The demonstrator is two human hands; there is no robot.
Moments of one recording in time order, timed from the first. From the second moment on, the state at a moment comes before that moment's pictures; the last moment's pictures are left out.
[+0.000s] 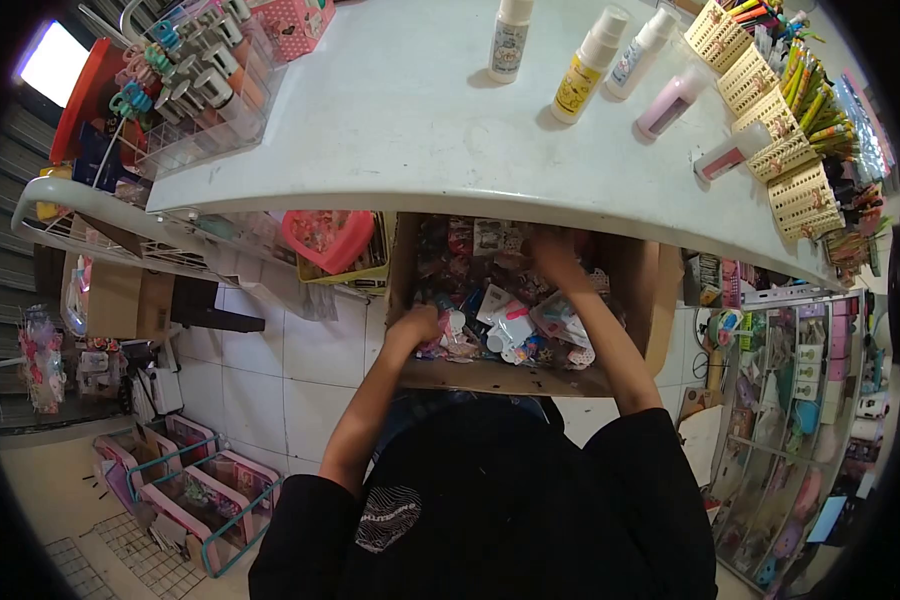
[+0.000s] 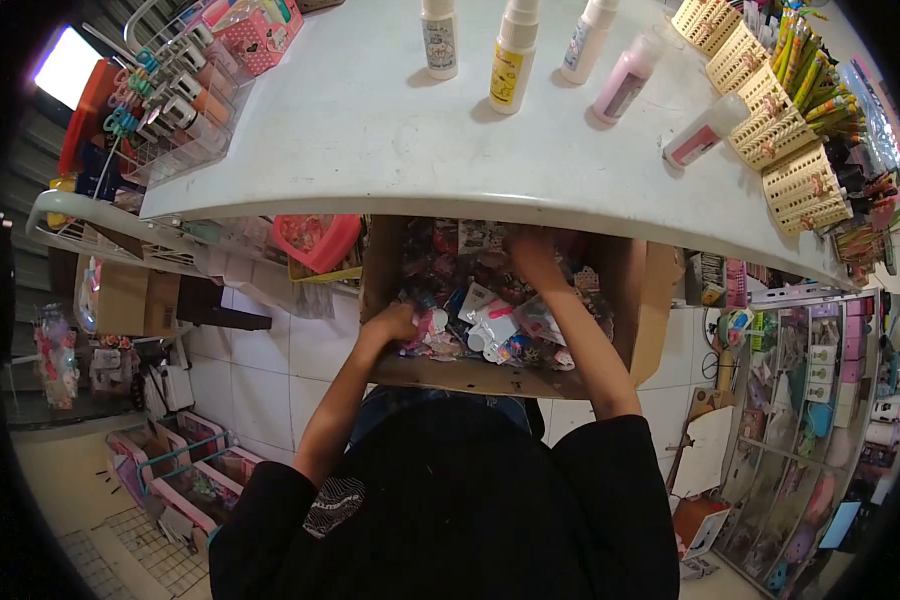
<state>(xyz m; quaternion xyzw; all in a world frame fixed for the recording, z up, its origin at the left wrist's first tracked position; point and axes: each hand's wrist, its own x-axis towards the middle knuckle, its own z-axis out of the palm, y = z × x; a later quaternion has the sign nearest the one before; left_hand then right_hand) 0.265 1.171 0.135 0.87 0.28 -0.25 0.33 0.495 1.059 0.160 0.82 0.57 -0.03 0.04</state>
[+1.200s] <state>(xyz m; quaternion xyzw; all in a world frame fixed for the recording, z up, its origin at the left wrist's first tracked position) 0.296 1.191 0.034 0.67 0.29 -0.13 0.67 0.416 1.037 0.136 0.81 0.56 -0.15 0.00</state>
